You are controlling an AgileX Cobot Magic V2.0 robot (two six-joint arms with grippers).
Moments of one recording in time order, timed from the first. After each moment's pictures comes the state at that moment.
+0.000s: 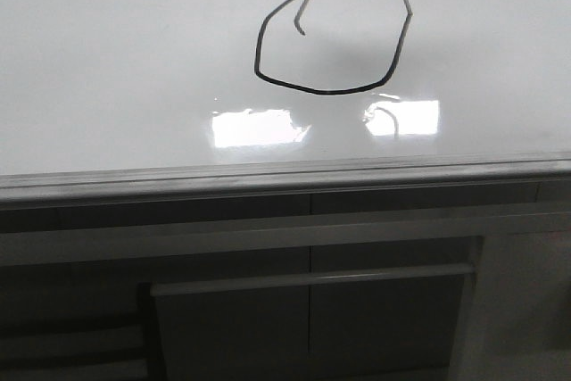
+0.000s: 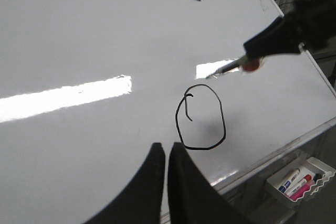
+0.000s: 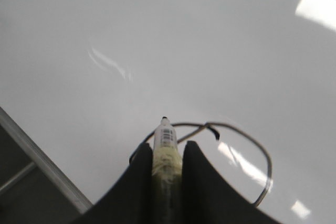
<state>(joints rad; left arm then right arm) -0.68 0.19 -0.57 0.16 0.48 -0.25 0.39 1.27 -1.43 0.38 0.74 -0.58</state>
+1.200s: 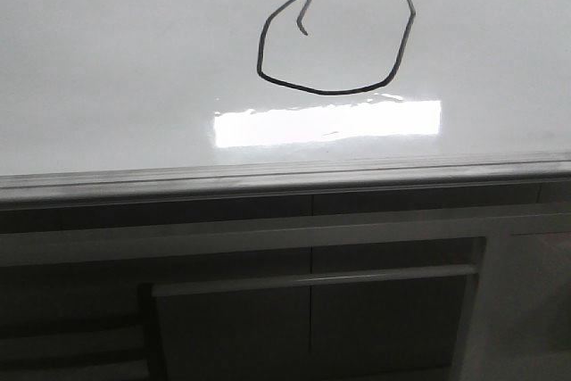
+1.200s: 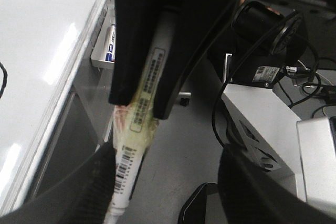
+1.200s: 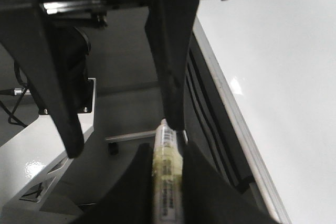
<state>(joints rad) -0.68 0.89 -1.01 -0.74 1.02 0.88 0.87 1.10 -1.15 0.58 0.73 -0.85</state>
